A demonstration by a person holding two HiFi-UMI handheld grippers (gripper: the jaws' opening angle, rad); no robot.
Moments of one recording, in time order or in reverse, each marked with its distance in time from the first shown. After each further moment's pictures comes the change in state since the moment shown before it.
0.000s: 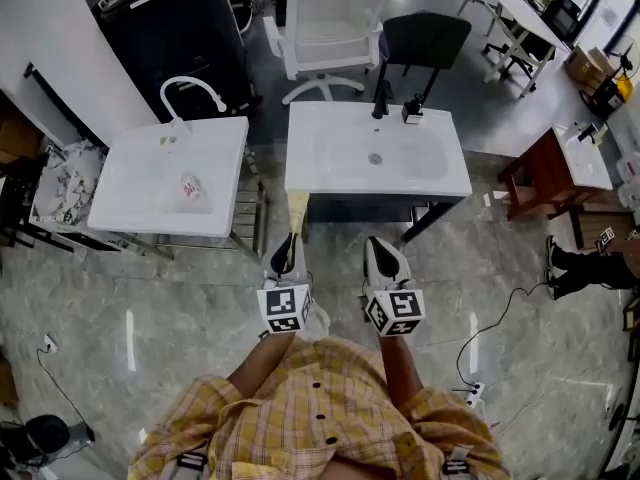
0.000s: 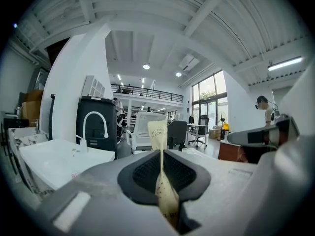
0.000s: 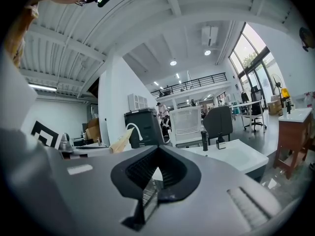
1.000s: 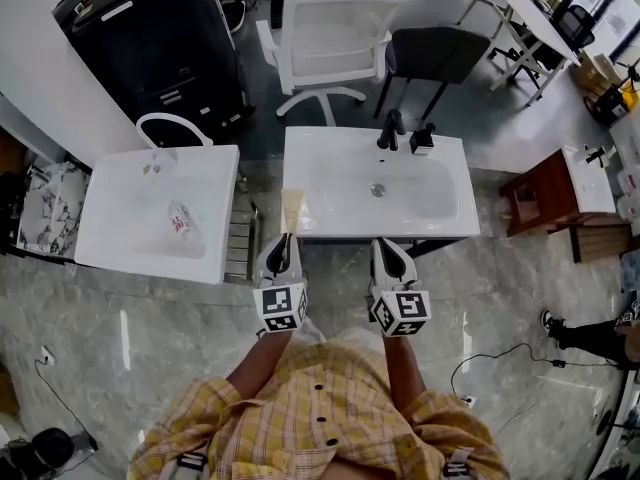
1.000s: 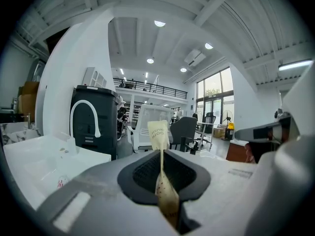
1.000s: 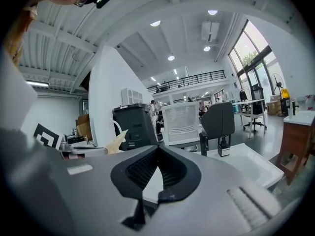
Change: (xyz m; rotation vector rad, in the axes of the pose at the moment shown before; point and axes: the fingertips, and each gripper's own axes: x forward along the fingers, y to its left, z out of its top) left arm 0.161 0.066 0.012 -0.038 0.049 0.026; right arm 0.153 -0.075 0.025 -0.009 0.049 -0.038
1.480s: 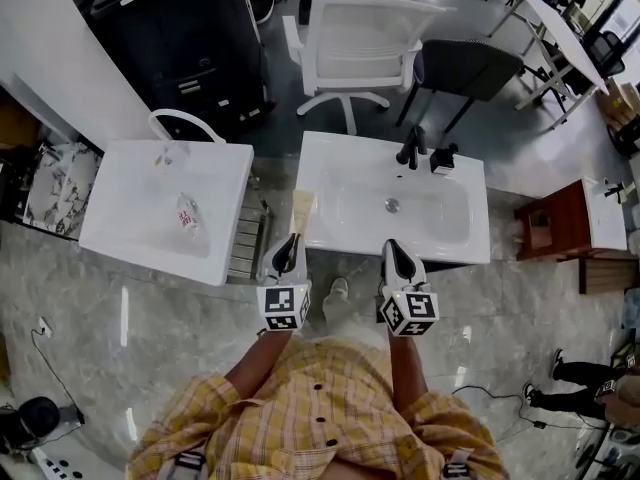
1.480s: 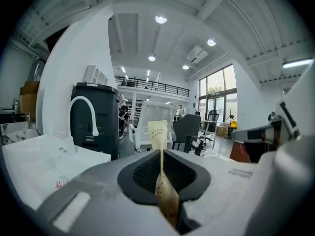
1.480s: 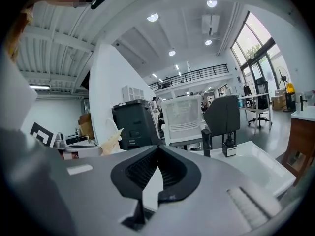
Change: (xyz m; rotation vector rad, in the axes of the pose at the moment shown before) left arm 0.037 0.010 -0.005 -0.002 0.030 0.020; right arm 0.051 -0.034 -0.006 0.020 0.044 0.042
